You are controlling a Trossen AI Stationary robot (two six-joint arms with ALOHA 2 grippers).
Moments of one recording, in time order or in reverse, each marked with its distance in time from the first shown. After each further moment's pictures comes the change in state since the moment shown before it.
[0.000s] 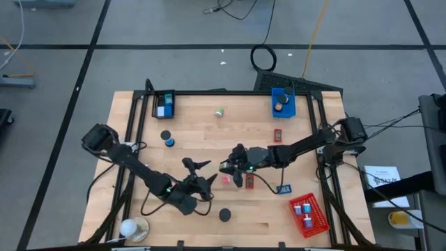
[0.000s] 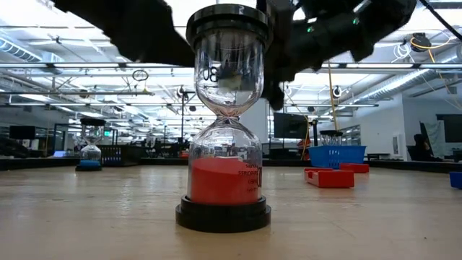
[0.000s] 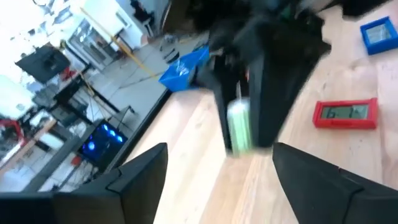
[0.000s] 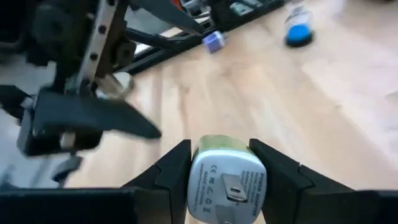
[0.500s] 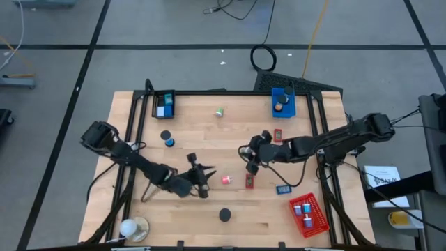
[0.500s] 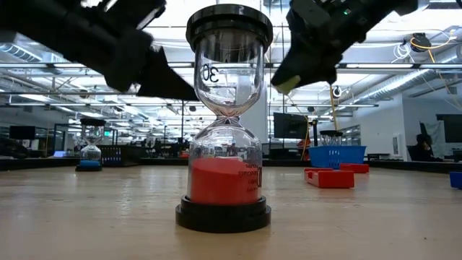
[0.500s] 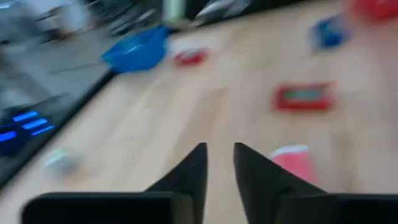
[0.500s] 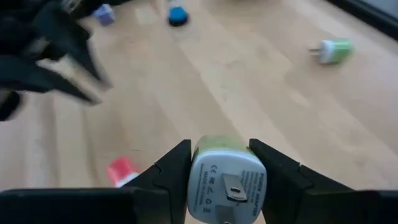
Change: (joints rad) left arm 0.094 -0.031 -0.254 0.416 0.322 0.020; right arm 0.020 -0.326 0.001 -0.667 0.332 0.028
